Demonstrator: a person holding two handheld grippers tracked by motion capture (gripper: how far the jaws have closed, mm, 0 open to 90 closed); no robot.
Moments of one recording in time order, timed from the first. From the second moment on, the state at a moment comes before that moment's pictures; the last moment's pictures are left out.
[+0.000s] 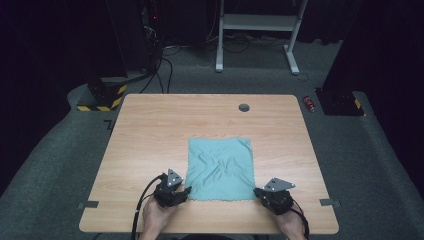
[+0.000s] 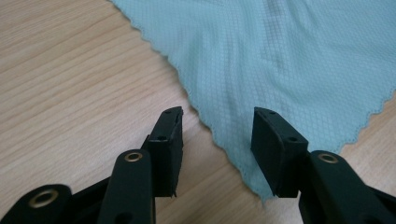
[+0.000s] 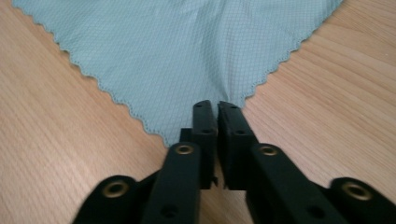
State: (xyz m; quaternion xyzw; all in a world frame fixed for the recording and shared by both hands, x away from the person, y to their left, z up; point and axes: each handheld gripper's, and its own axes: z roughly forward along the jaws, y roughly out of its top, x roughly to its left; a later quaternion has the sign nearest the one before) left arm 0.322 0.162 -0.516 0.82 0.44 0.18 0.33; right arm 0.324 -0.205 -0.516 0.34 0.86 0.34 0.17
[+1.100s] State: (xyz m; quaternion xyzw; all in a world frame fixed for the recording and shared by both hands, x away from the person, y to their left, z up) left arm 0.357 0.164 -0.522 0.80 0.45 0.19 0.35; right arm 0.453 -0.184 -0.516 0.42 0.82 0.32 0.20
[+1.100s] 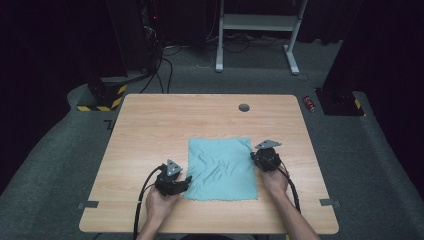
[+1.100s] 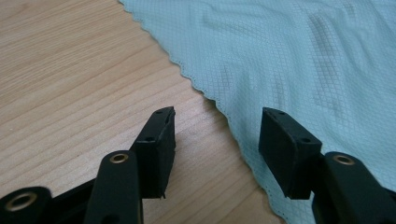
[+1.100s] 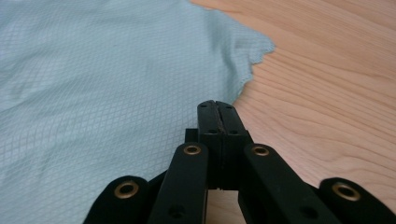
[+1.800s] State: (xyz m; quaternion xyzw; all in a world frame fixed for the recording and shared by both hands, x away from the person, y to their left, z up) left arm 0.468 0.155 -0.510 0.76 0.51 0.17 0.35; right arm 0.488 -0.187 -0.510 0.47 0.78 0.35 0.20
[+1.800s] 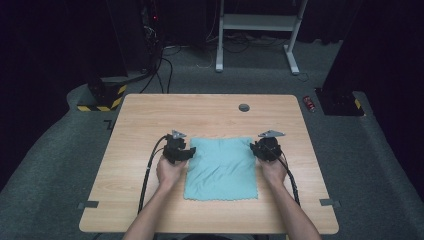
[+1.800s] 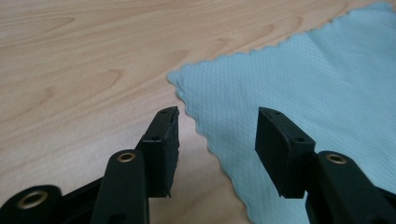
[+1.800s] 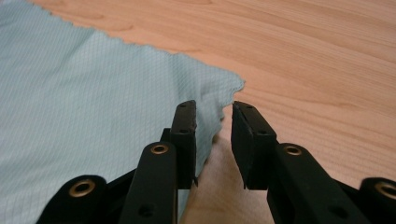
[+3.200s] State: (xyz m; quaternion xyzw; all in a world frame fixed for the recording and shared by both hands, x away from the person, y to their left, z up) left arm 0.517 0.140 -0.509 0.77 0.51 0.21 0.33; right arm 0.527 -0.178 -0.508 0.49 0.77 0.33 0.22
